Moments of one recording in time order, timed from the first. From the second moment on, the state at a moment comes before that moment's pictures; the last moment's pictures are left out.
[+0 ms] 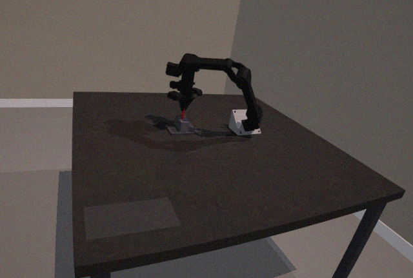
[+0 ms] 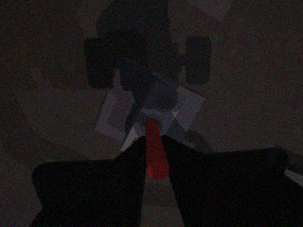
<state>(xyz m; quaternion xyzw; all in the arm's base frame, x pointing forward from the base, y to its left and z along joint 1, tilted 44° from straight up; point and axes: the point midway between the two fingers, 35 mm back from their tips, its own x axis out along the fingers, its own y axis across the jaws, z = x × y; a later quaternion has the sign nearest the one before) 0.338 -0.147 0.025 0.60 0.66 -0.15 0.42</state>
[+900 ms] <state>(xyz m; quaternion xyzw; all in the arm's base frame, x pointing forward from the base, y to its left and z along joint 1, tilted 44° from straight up) 0.337 -0.146 0.023 0.60 0.67 -0.15 0.42</state>
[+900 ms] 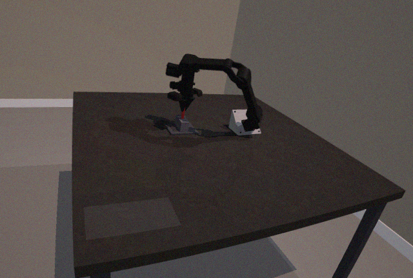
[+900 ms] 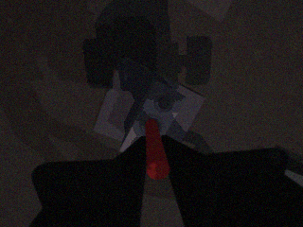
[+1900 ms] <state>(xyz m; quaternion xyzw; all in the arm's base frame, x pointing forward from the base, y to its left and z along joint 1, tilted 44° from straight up) 0.334 -0.149 0.027 0.60 0.67 -0.15 0.41</state>
